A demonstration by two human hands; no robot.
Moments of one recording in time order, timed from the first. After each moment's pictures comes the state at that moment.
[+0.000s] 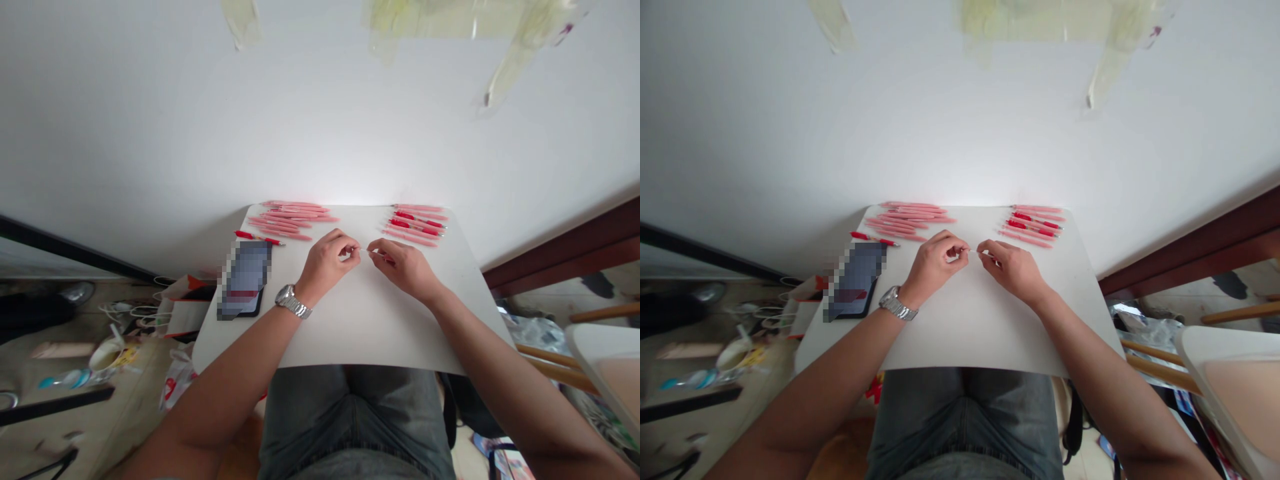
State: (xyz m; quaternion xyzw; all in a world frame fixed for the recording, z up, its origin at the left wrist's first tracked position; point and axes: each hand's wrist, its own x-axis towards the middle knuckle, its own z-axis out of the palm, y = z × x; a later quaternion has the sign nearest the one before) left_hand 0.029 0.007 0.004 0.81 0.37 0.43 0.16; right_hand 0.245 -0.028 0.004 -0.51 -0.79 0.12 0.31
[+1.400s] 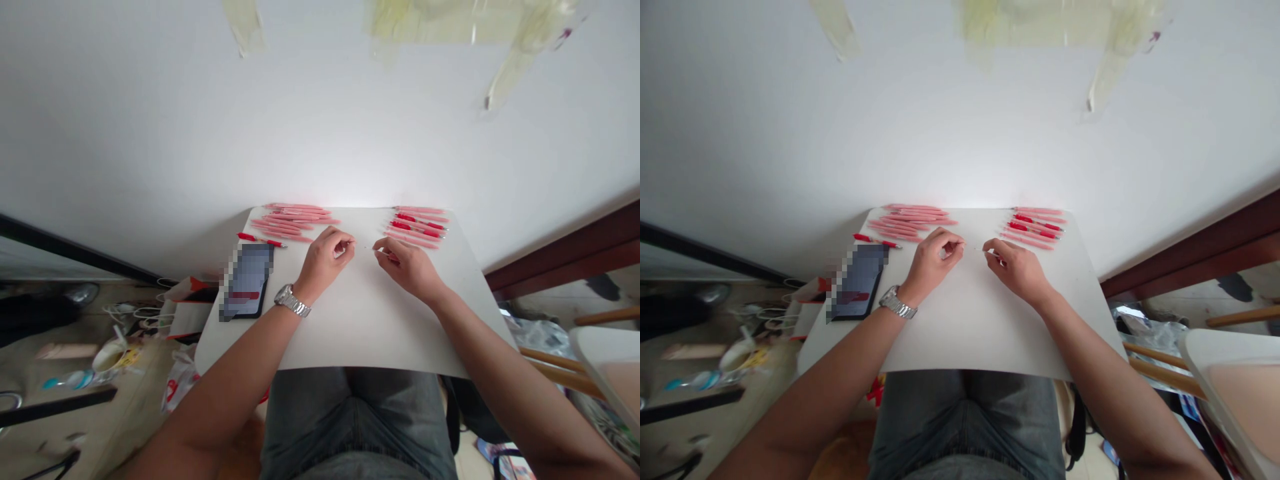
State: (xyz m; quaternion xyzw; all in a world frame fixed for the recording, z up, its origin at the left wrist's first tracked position) left_hand 0.020 0.018 0.003 0.79 0.37 0.46 0.17; right_hand 0.250 -0.025 0.005 -0.53 -0.77 0.11 0.32
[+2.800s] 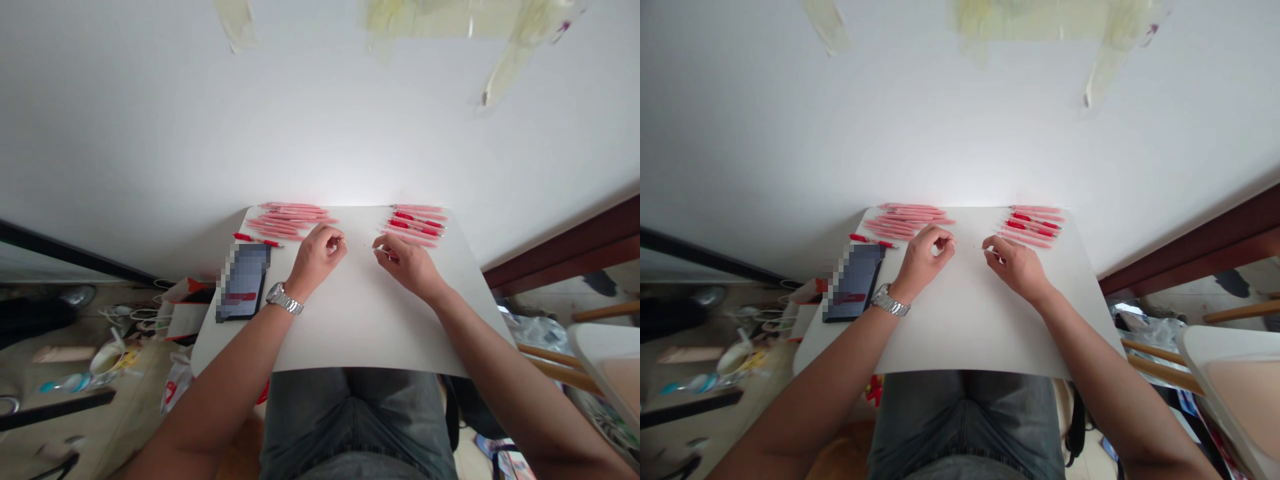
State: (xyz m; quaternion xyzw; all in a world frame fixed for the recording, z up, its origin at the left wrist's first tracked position) left_hand 0.014 0.019 0.008 0.79 0.38 0.45 0.15; right_hand 0.251 -0.026 0.005 -0.55 -0.77 0.11 0.32
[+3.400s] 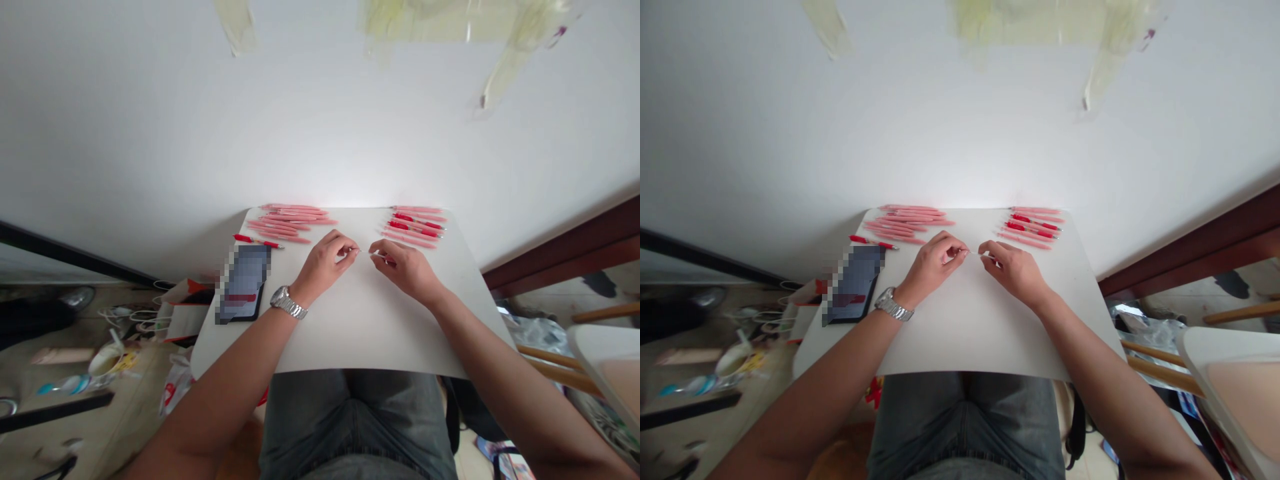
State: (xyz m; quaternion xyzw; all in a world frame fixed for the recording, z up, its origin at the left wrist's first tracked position) left_hand 0.020 0.014 0.002 0.82 0.35 0.40 0.21; right_hand 0.248 -0.028 0.004 -0.52 -0.79 0.12 0.32
